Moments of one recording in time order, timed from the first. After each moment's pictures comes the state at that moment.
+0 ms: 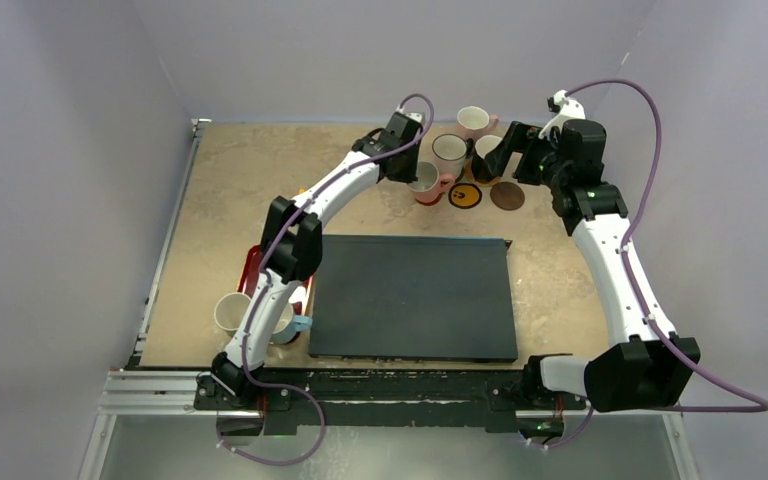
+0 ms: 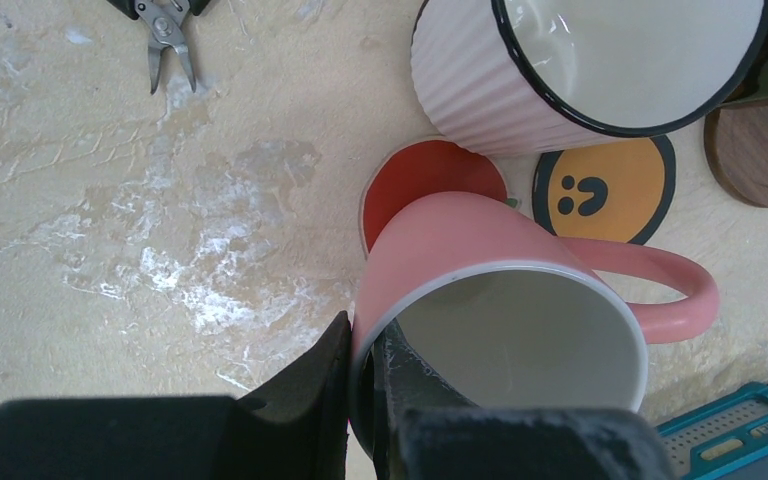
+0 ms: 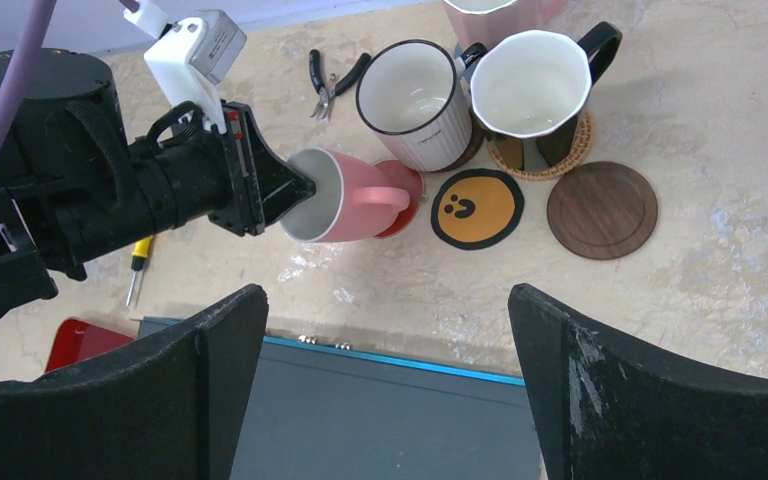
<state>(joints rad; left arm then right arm) -0.60 2.46 2.31 -0.65 -0.06 -0.35 0.07 1.27 1.28 -0.40 -0.20 0.32</state>
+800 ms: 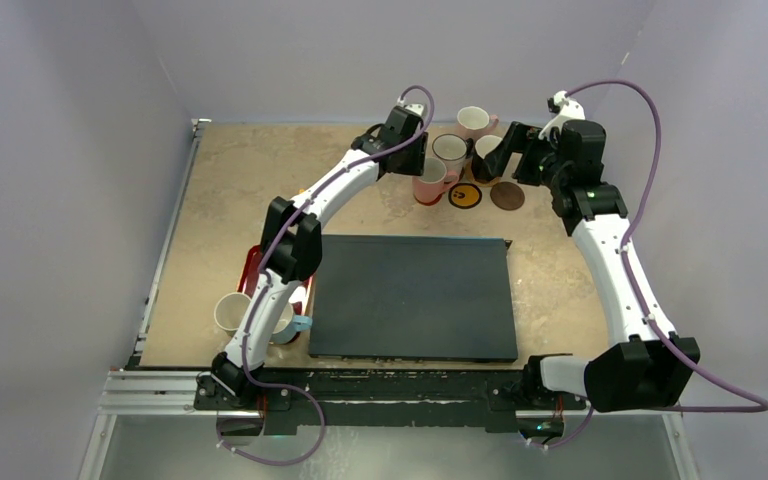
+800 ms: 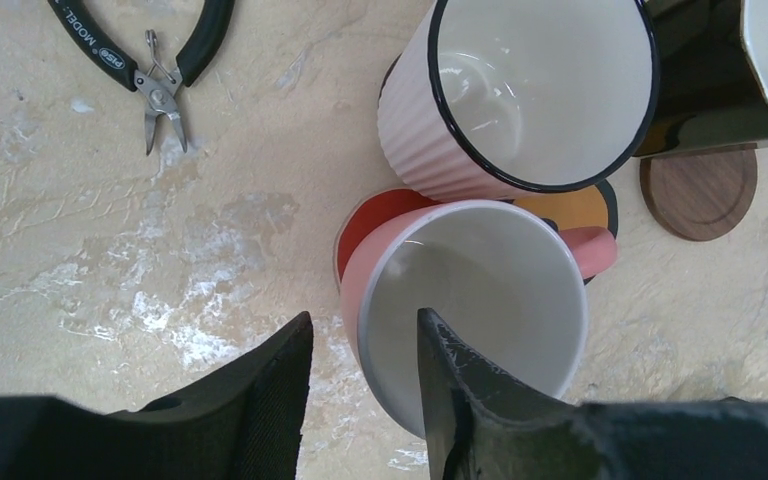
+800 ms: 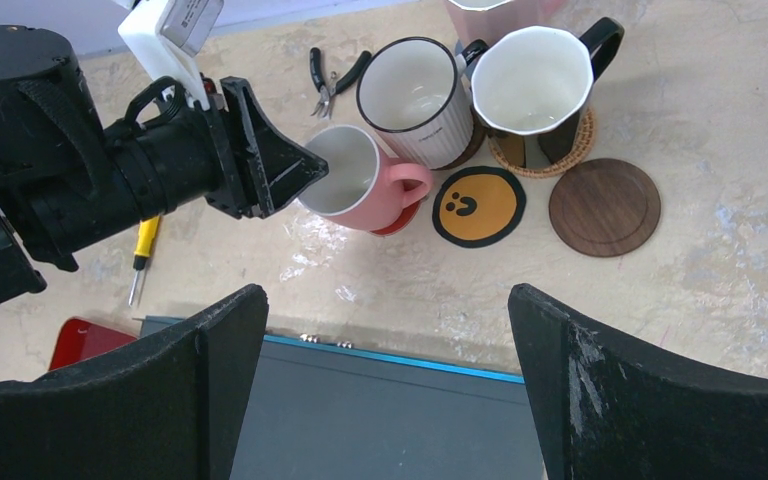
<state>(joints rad) -0.60 2.46 2.34 -0.59 -0.05 -0.36 0.07 1.27 1.28 -0.41 -0.20 0.32</state>
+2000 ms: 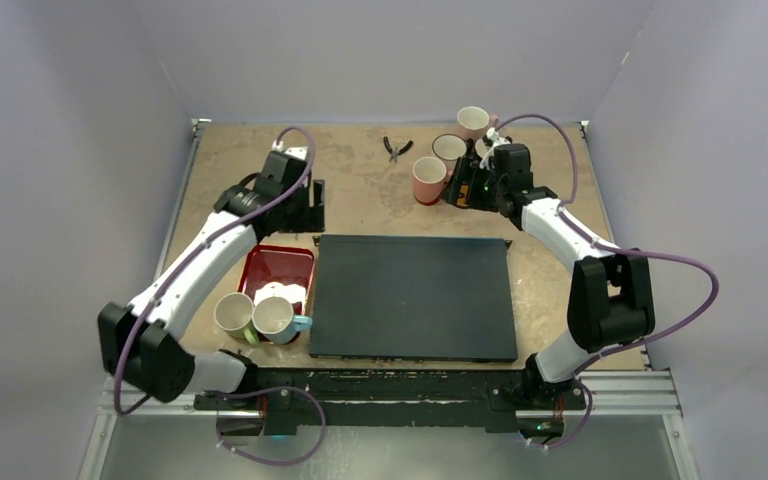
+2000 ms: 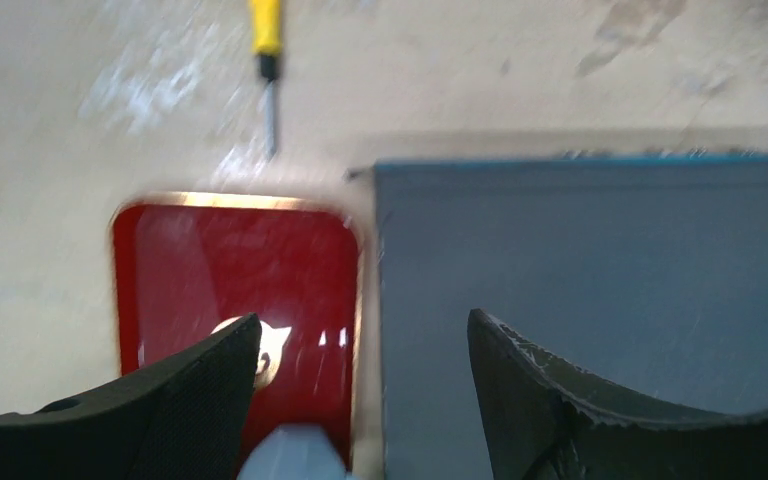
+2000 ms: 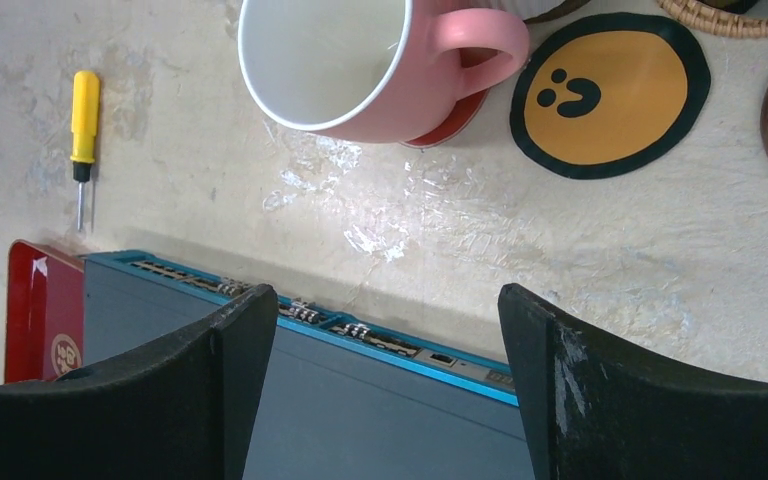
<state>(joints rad) -0.43 1.41 1.27 -0.74 -0.16 -0.36 0.21 1.59 1.12 -0.18 -0.25 0.41</state>
